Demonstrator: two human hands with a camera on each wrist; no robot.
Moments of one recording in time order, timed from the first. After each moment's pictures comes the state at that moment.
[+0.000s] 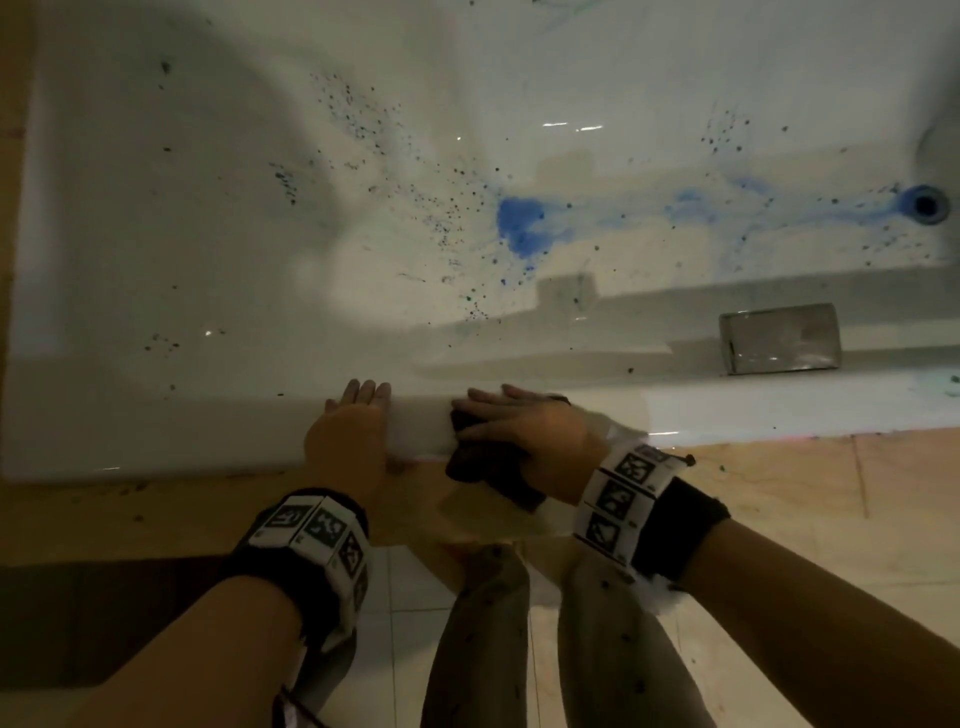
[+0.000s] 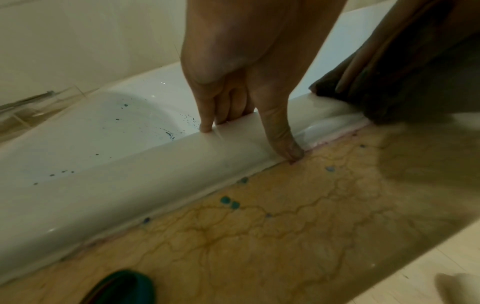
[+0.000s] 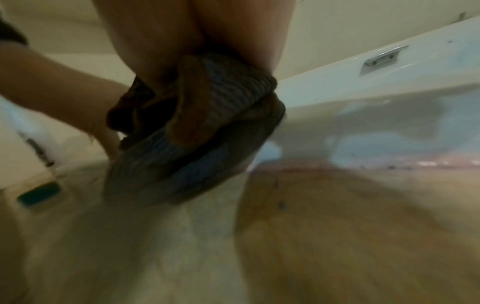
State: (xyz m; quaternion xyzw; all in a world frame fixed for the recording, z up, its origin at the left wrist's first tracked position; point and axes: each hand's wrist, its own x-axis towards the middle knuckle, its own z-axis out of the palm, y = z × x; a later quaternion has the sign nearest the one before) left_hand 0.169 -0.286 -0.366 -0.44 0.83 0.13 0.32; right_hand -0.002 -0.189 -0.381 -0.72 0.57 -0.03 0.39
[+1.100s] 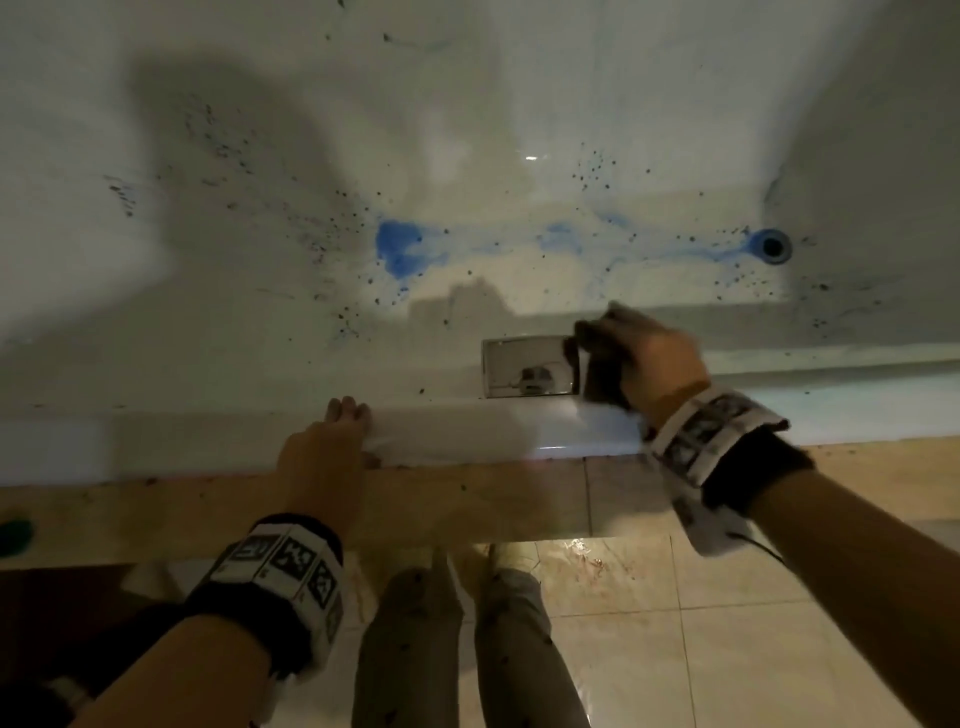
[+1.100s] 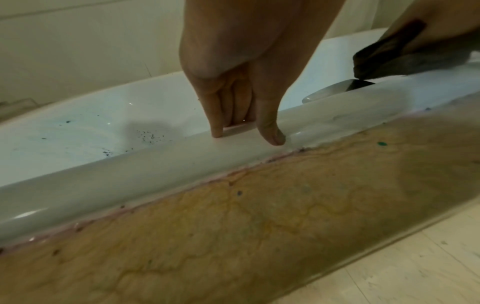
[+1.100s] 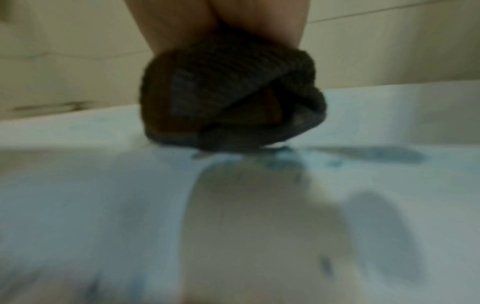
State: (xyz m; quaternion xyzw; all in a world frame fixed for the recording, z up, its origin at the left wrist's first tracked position) left_hand -0.016 -0.150 -0.352 -0.45 0.83 0.11 0.30; right_hand -0.286 -0.041 -0.387 -0.51 0.82 -0.17 0.19
